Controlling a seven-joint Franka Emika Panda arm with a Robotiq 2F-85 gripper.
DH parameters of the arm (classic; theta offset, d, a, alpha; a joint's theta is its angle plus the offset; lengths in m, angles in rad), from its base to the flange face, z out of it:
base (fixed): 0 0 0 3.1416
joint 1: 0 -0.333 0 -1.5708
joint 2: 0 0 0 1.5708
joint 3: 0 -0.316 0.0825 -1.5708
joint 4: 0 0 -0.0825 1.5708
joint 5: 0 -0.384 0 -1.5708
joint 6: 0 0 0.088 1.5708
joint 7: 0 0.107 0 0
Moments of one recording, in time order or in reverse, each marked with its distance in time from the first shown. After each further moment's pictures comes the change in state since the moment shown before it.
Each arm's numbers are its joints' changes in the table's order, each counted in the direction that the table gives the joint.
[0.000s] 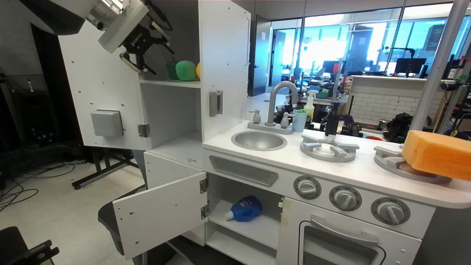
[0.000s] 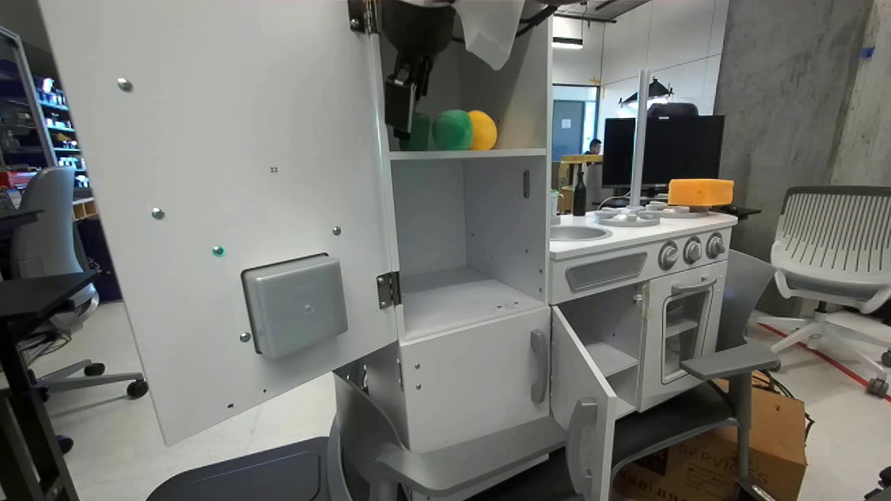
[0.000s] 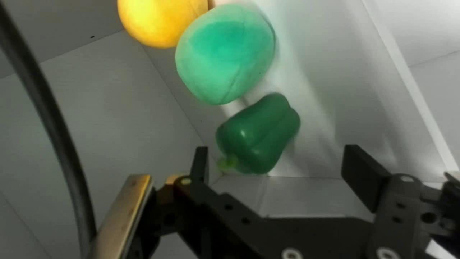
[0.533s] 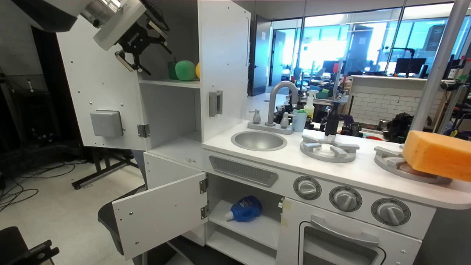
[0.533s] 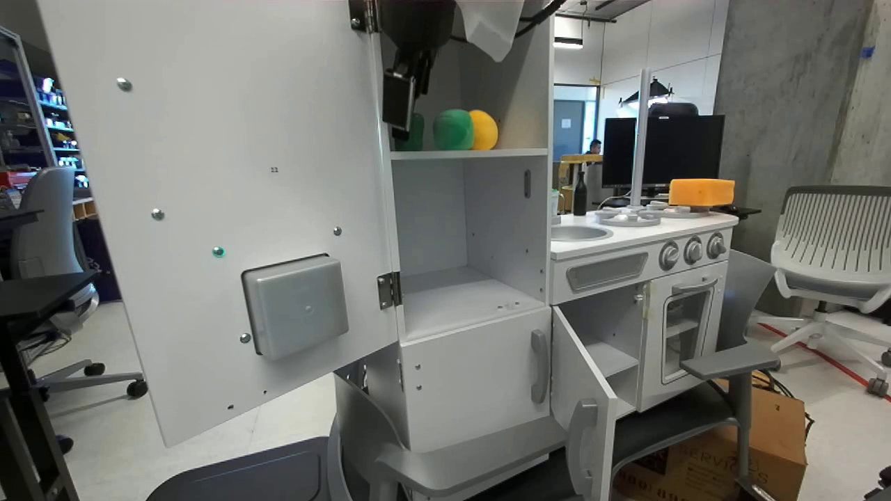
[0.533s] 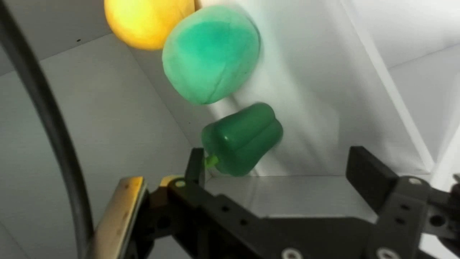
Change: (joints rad) arm -0.014 0.024 0.011 -0.028 -0.109 0.002 -0.081
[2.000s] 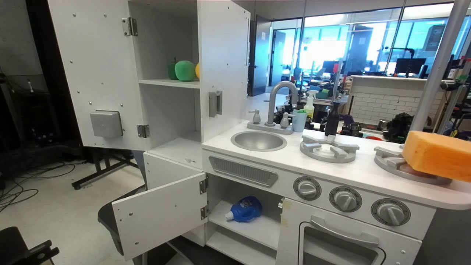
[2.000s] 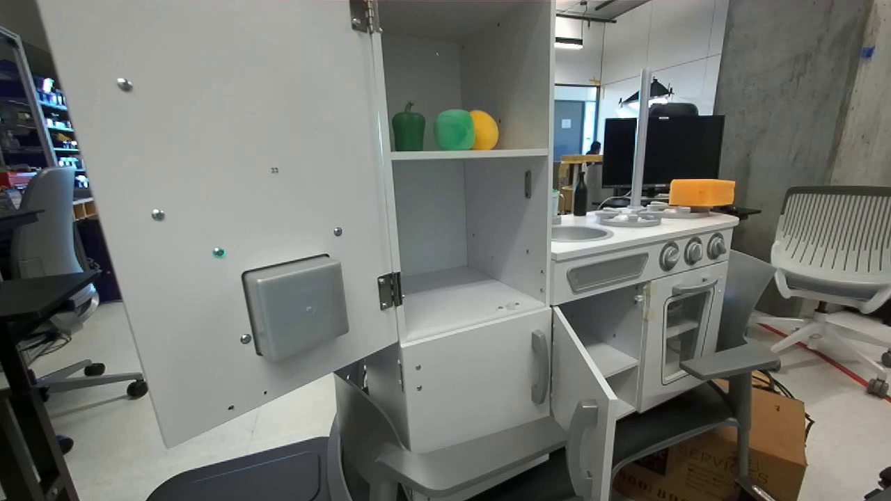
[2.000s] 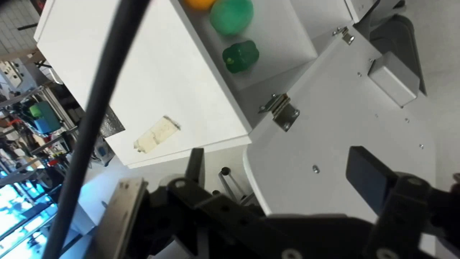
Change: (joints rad) arm -0.106 0.395 -0.006 0.136 -0.866 -0.493 -0.762
